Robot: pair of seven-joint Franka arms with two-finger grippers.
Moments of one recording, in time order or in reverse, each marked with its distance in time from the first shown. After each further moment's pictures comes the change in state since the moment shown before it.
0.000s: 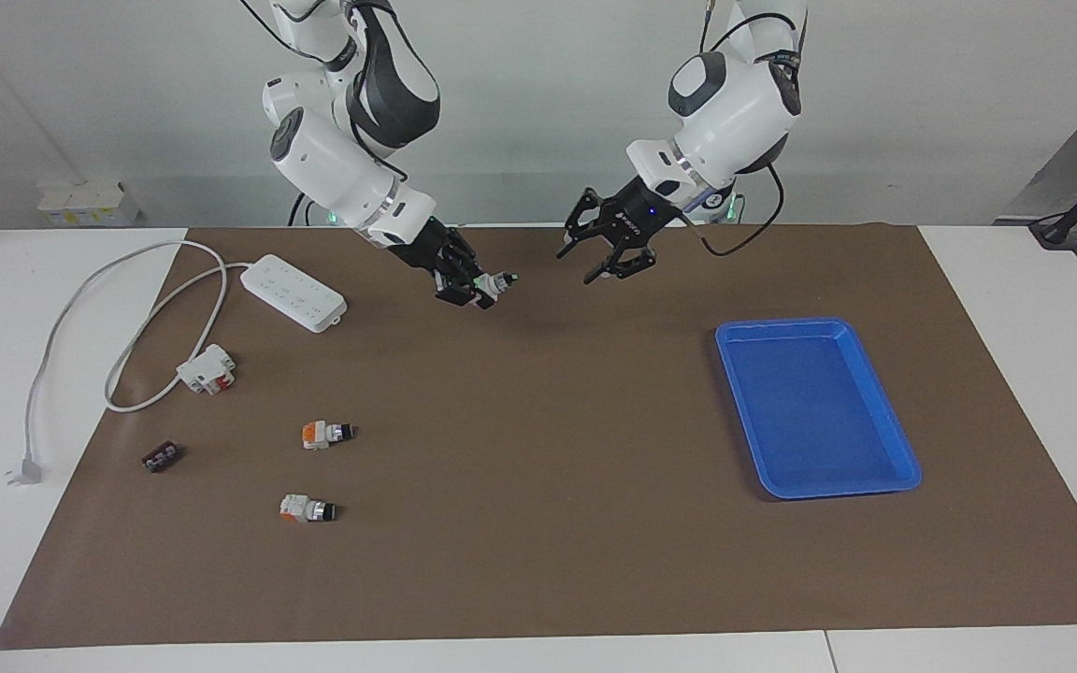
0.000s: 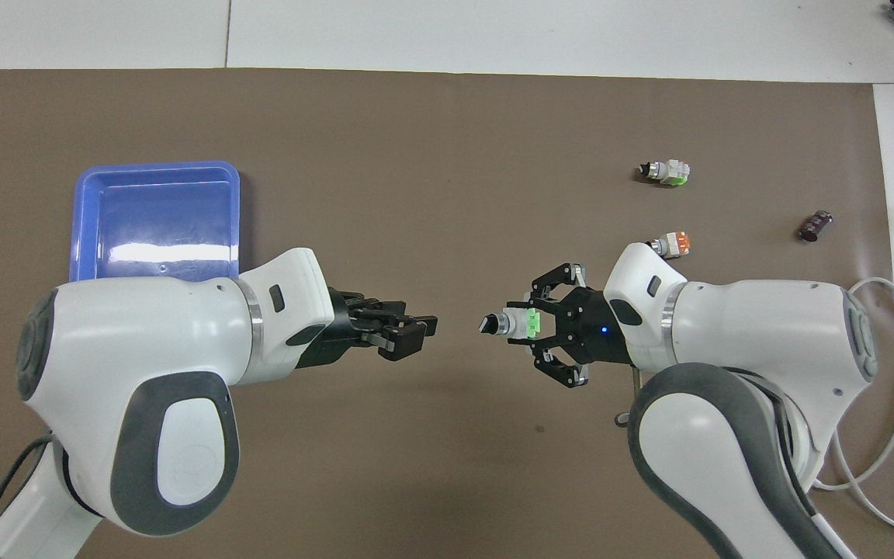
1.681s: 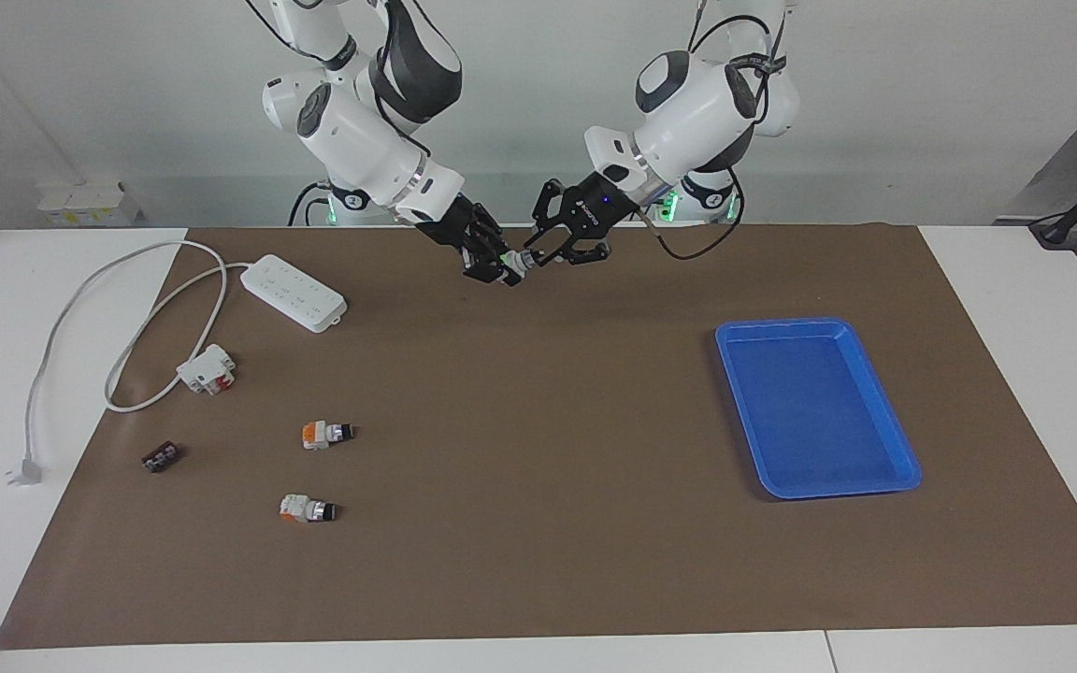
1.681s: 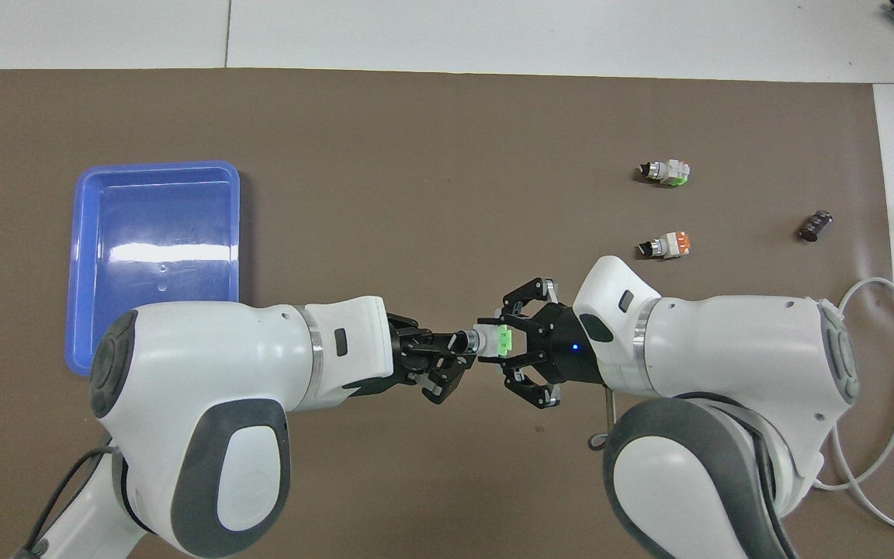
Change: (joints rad) left arm -0.083 0.018 0.003 -0.005 -0.018 -0.017 0.160; right arm 0.004 -0.027 0.055 0.013 0.008 -0.013 0.097
